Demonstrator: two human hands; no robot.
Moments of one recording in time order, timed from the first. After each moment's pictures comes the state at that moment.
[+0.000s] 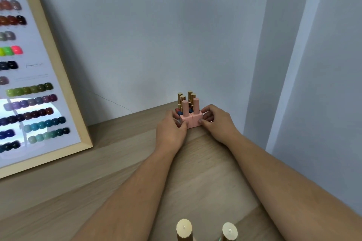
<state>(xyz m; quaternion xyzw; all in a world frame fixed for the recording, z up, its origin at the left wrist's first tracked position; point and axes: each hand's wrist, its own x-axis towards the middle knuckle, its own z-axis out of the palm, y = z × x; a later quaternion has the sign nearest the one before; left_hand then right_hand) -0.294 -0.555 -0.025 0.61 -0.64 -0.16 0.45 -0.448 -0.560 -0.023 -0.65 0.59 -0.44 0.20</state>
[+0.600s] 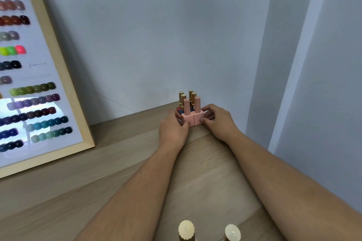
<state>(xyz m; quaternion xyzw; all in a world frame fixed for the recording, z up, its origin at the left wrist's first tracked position) -0.298 -0.562 -0.024 0.62 -0.63 -0.16 0.43 -0.446 -0.567 -0.022 -0.65 0.60 -0.43 0.19</state>
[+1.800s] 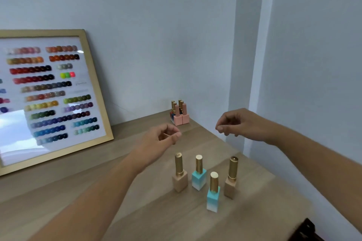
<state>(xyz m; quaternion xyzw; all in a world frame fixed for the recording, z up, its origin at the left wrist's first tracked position) -0.233 -0.357 0.056 0.43 -0.74 -0.34 0.38 -0.503 -0.334 0.095 -0.75 0.52 -0.31 0.27</state>
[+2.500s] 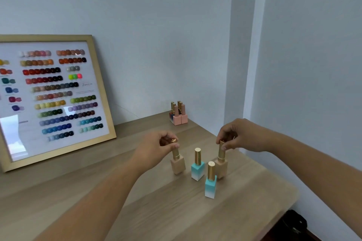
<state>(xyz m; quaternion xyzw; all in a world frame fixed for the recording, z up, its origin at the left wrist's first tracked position) -0.225 -0.334 0.048 0.45 -0.78 -0.23 0.36 -0.491 -0.291 0.090 -0.78 0.54 -0.22 0.23</state>
